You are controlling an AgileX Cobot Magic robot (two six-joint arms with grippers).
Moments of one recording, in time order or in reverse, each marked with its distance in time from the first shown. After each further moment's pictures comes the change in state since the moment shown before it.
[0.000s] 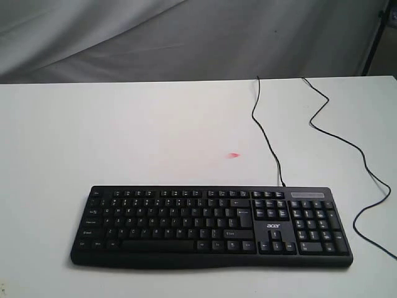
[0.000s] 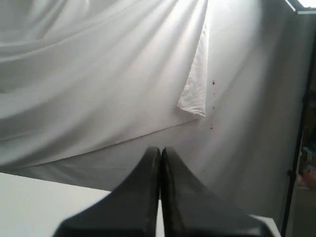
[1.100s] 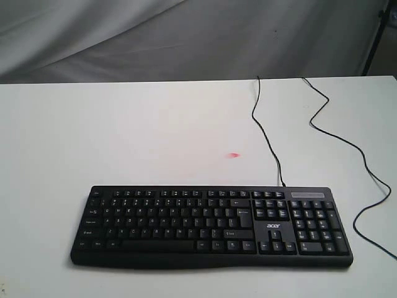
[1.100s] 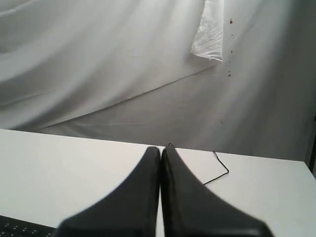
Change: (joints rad) left arm 0.000 0.000 0.000 0.000 0.000 0.000; right arm 0.000 0.001 0.393 0.060 -0.254 0.016
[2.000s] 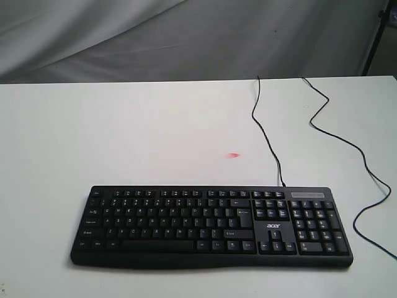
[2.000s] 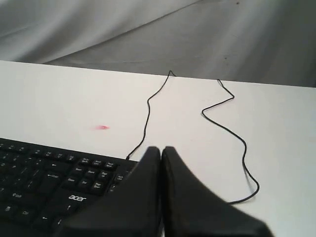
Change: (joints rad) left arm 0.000 0.000 0.000 0.000 0.000 0.000; right arm 0.000 0.000 0.272 0.001 -0.070 0.003
